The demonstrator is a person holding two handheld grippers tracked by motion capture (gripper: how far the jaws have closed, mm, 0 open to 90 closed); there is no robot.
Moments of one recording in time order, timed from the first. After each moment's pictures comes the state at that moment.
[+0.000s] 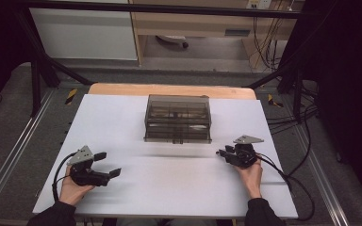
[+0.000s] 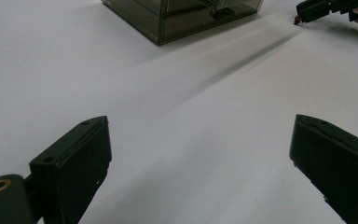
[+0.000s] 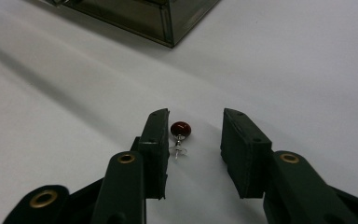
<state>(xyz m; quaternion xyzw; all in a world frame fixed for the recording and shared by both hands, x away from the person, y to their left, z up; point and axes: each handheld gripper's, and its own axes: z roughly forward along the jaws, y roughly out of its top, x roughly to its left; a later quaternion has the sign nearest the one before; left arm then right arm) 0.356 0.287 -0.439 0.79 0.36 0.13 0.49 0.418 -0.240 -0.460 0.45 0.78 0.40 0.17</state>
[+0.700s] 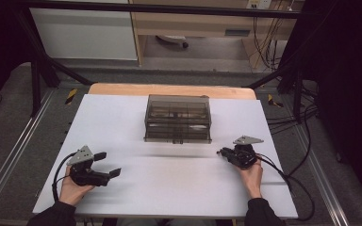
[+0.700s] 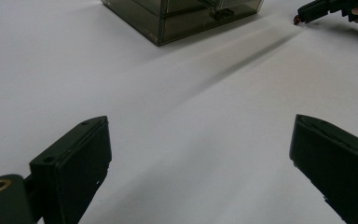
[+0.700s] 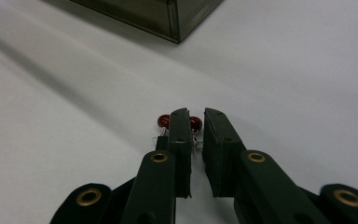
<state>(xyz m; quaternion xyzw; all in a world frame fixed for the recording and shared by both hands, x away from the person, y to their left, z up) 0.356 0.288 -0.439 0.79 0.36 0.13 0.49 0.417 -0.240 -0.460 0.44 0.79 0.40 0.17</state>
